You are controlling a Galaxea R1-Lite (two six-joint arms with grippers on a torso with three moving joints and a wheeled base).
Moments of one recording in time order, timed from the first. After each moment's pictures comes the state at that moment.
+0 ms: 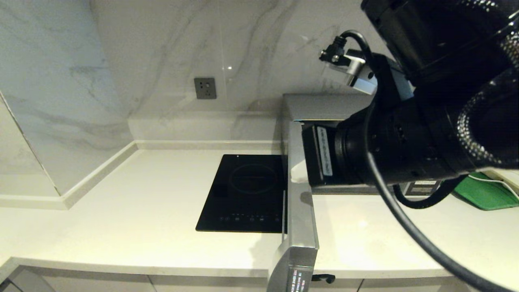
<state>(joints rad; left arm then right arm) 0.00 0.00 0.00 -0.01 0.01 -0.05 0.95 1.76 -1.92 0.86 -0.16 0.62</state>
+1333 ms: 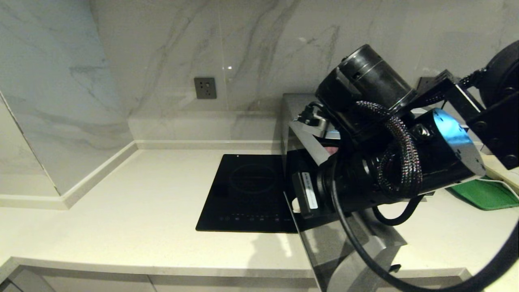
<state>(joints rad) 0.00 0.00 0.00 -0.01 0.01 -0.05 0.85 1.82 -1.76 0.83 -0.08 0.55</state>
